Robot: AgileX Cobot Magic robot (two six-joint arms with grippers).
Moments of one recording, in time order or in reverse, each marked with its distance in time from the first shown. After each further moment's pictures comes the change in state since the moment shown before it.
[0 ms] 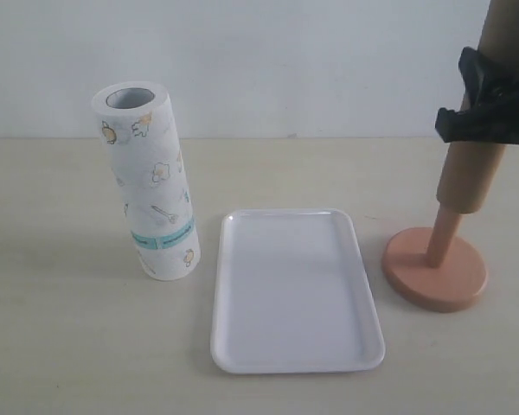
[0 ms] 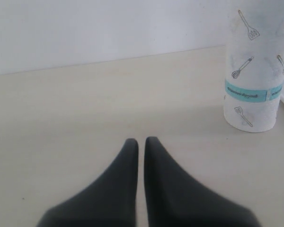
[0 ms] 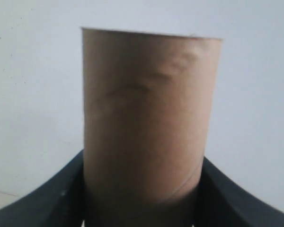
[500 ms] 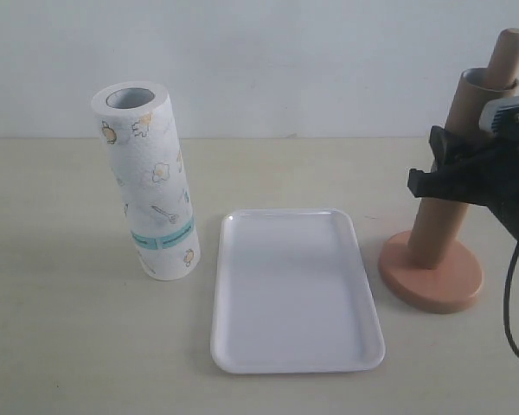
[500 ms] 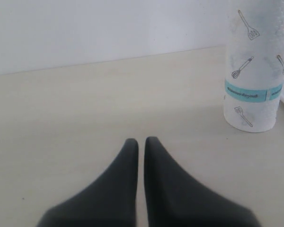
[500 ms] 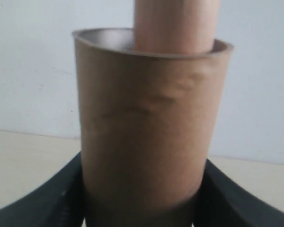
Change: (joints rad) left arm 0.000 0.000 0.000 0.000 0.000 0.000; right arm 0.000 0.259 0.024 0.025 -0.070 0.117
